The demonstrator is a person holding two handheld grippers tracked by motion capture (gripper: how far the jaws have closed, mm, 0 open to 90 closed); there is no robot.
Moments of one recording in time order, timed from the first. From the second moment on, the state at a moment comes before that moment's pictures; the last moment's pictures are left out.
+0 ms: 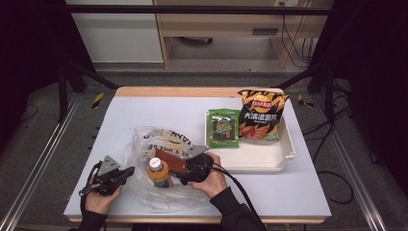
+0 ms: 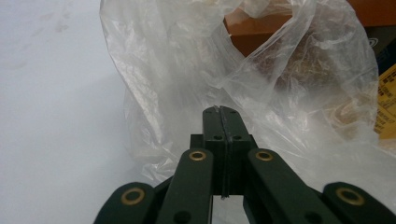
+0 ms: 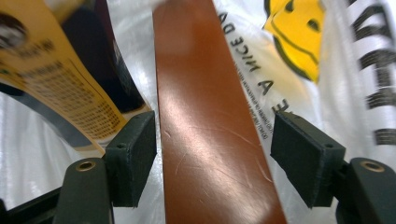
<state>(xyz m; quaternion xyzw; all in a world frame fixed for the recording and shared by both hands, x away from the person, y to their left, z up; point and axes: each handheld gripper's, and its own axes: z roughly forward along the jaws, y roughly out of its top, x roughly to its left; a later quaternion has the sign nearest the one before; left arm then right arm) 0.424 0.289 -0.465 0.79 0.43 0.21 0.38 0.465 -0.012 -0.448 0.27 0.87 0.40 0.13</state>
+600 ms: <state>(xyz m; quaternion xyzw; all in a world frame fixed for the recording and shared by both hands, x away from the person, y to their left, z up) 0.429 0.285 -0.471 0.80 0.43 0.21 0.36 0.464 -0.011 -0.448 0.26 0.87 0.38 0.14</state>
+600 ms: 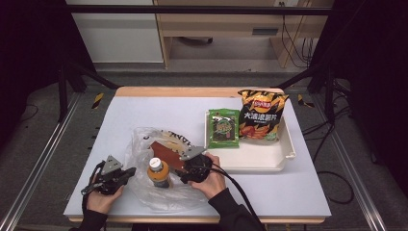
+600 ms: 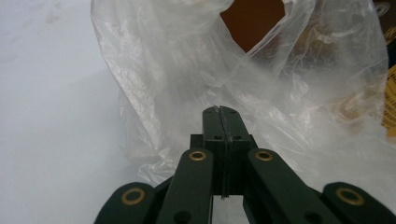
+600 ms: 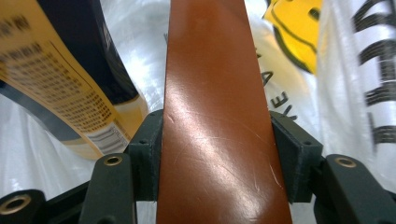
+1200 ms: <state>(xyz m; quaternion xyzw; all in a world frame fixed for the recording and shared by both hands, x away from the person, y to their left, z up) 0.431 0.283 -0.473 0.81 0.43 0.20 0.35 0.454 -0.022 -0.420 0.24 0.86 0.44 0.14</state>
